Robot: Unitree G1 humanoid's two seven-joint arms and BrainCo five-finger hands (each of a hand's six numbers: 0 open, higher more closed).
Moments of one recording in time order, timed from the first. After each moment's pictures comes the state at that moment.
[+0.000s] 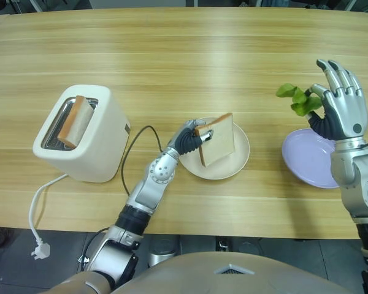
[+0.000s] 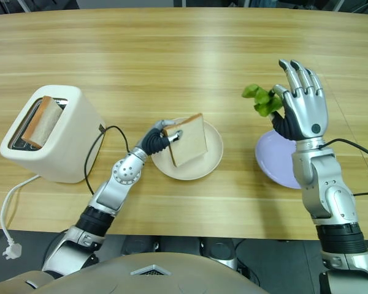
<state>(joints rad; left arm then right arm) -0.24 0.16 -0.33 0.30 0.36 -0.12 -0.06 -0.06 -0.66 0.03 -0.21 -0.85 -0.10 -0.30</state>
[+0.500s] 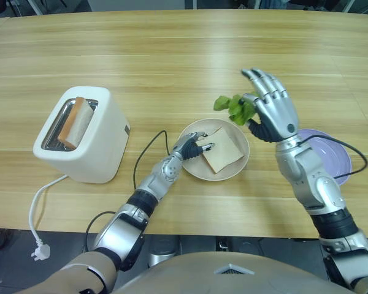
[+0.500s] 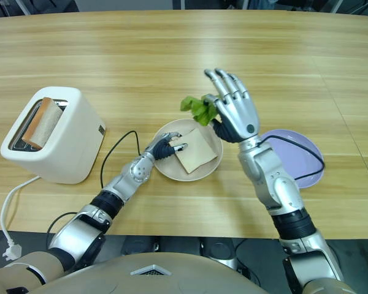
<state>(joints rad) -0.37 0.18 -0.42 0.66 0.53 -0.19 0.11 -0.23 -0.44 0.33 -0.04 -0.99 -0.17 -0.27</state>
